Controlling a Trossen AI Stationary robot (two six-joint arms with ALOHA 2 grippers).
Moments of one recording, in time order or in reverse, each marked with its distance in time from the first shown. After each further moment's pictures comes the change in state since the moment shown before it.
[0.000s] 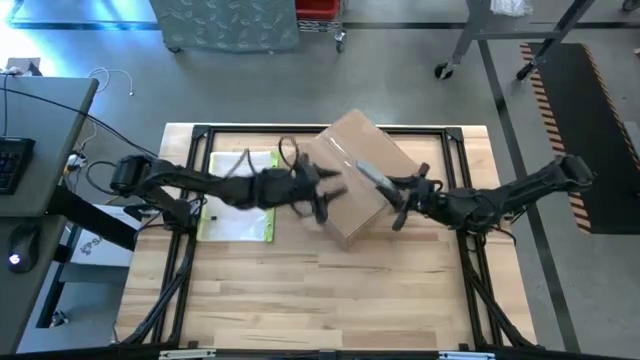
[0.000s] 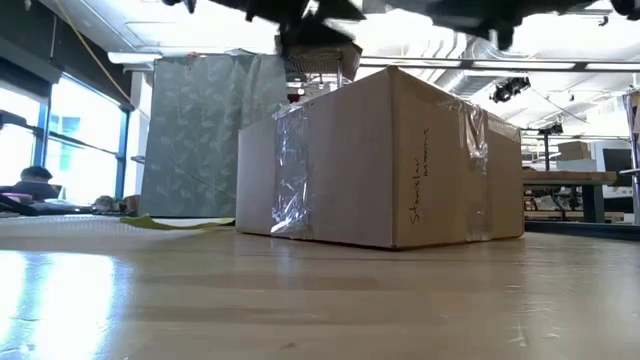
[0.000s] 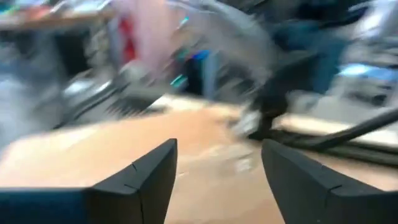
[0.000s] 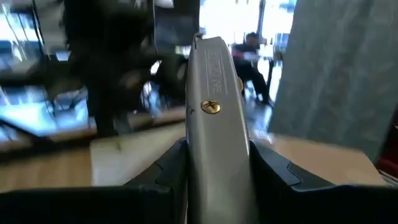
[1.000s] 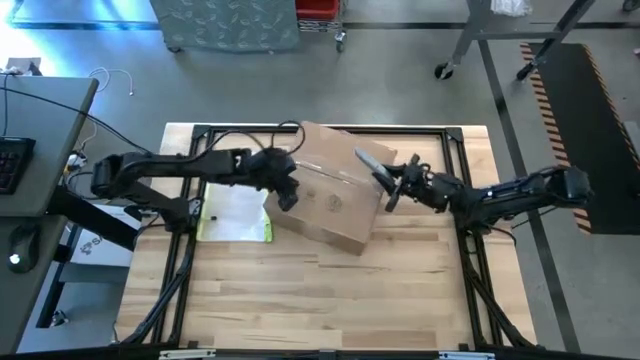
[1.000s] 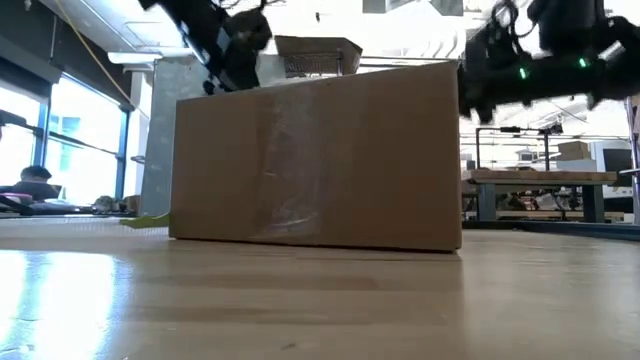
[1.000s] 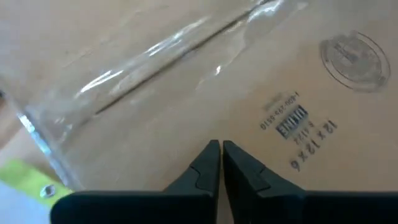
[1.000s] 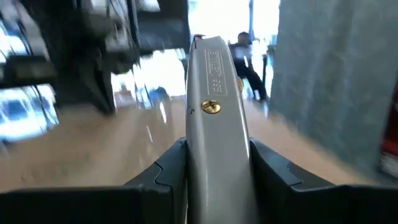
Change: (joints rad) left arm 0.130 -0.199 0.010 -0.857 0.210 -0.238; right arm -0.425 0.181 -0.266 0.538 -0.406 0.039
